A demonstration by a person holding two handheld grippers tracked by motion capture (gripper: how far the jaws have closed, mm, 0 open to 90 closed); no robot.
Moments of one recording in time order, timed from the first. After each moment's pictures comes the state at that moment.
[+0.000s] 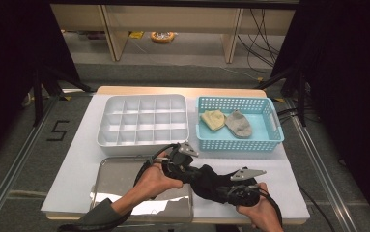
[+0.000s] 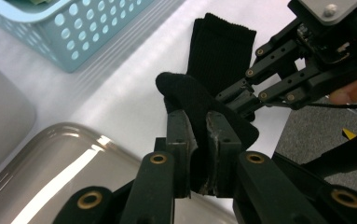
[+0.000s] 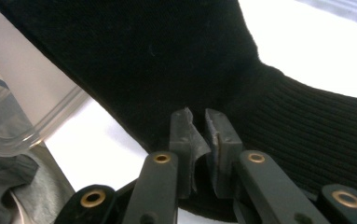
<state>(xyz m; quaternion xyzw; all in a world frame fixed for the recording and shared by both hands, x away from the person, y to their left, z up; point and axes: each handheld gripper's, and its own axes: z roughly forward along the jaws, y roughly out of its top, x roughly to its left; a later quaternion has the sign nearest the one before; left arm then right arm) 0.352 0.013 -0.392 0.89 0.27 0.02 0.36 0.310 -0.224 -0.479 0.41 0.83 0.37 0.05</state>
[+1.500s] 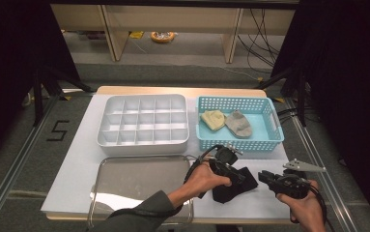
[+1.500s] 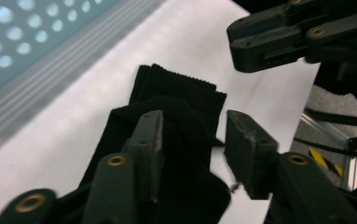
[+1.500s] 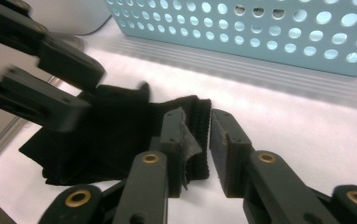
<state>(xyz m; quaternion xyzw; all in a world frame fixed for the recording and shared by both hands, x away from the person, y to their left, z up) 0.372 -0.094 -0.420 0.87 0.31 -0.04 0.39 0.310 -0.330 -0.442 0.52 0.74 0.41 0.12</state>
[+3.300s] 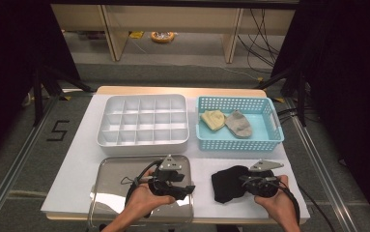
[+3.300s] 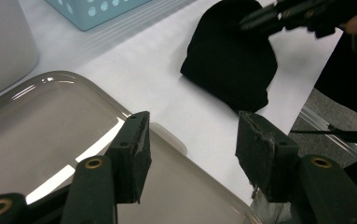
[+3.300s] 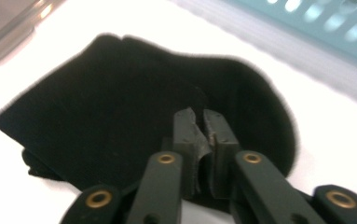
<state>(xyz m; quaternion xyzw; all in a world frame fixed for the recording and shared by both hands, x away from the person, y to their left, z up) 0.322 0.049 -0.436 0.84 0.34 0.02 0.42 0.325 -0.268 -0.456 0.44 0.83 0.30 0.15</state>
